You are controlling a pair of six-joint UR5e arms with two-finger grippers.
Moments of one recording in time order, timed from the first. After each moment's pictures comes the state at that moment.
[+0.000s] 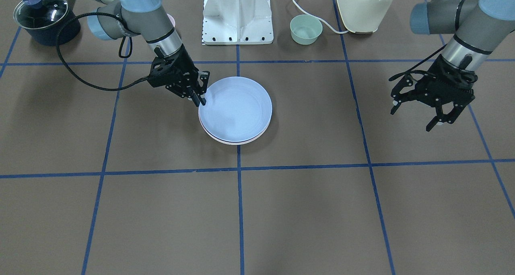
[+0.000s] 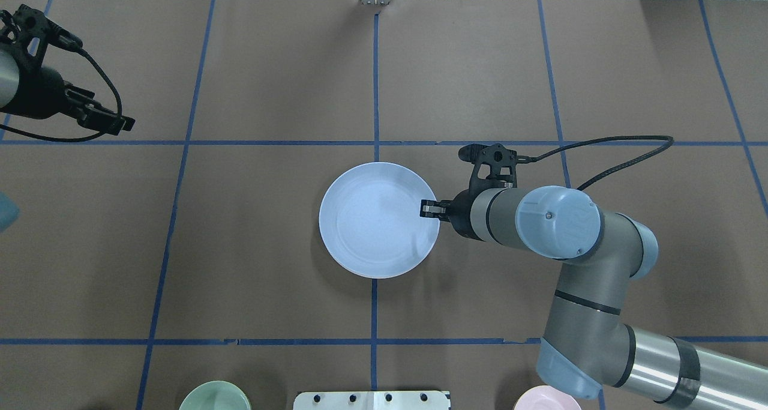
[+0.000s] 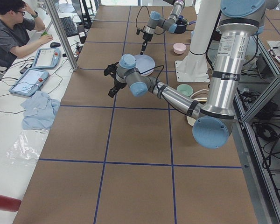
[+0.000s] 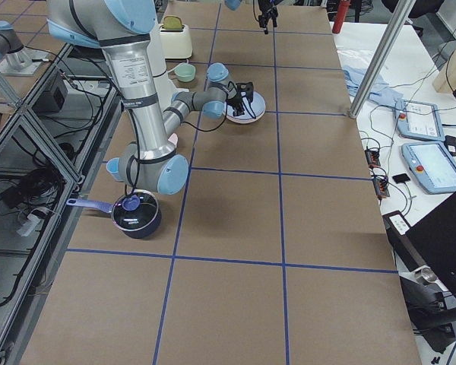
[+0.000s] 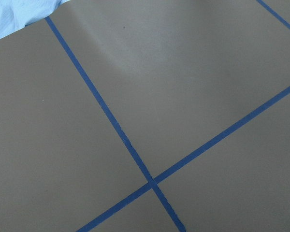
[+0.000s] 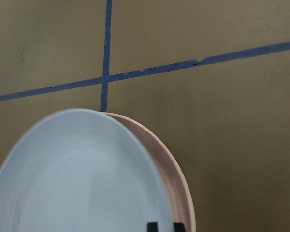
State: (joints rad) left arm -1.02 -1.72 -1.86 -2.08 -2.09 -0.39; right arm 0.42 -1.19 1.83 -1.08 1.59 1.39
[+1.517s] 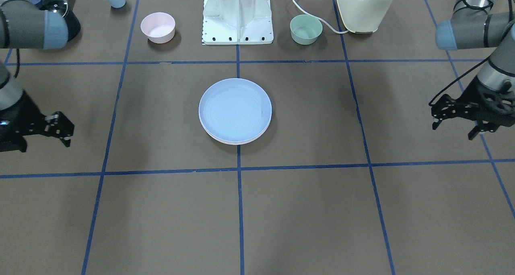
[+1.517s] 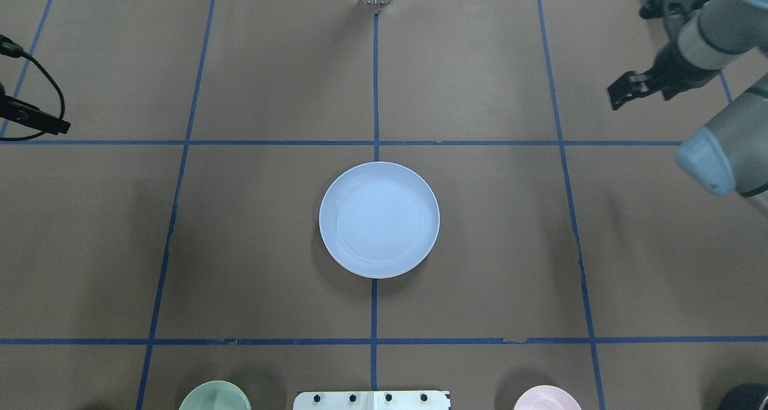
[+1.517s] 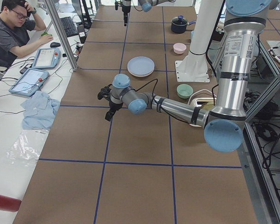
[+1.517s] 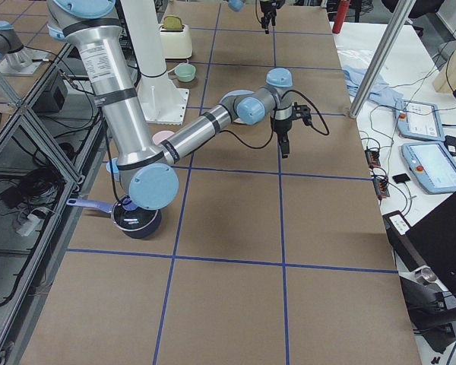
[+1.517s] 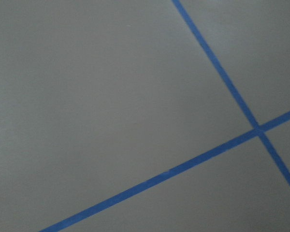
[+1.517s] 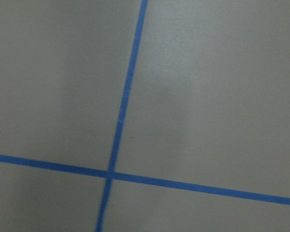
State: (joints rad) left arm -1.15 -1.64 -1.70 -2.07 -2.10 -0.34; right arm 1.11 -1.29 1.76 -1.55 2.12 0.47
